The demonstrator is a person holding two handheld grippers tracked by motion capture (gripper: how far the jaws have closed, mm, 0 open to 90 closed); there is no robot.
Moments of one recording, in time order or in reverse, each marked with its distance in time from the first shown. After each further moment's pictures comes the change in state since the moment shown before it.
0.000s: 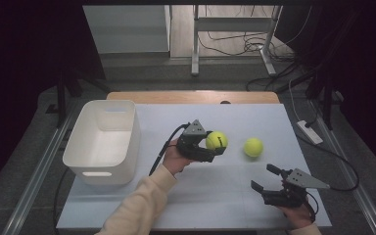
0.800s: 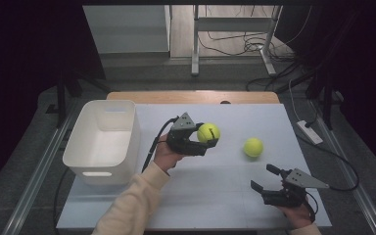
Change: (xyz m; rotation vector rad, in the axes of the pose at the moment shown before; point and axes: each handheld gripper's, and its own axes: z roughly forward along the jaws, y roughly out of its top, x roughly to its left) left arm 0.005 0.011 -0.031 -0.058 0.055 -0.005; right arm 0.000 0.000 0.001 0.005 -0.003 -0.003
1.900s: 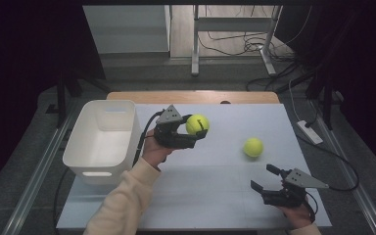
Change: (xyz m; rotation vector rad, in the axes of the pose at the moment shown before) left arm 0.014 0.010 -0.034 -0.040 0.067 -0.010; right arm 0.000 0.000 0.000 0.004 -0.005 -0.001
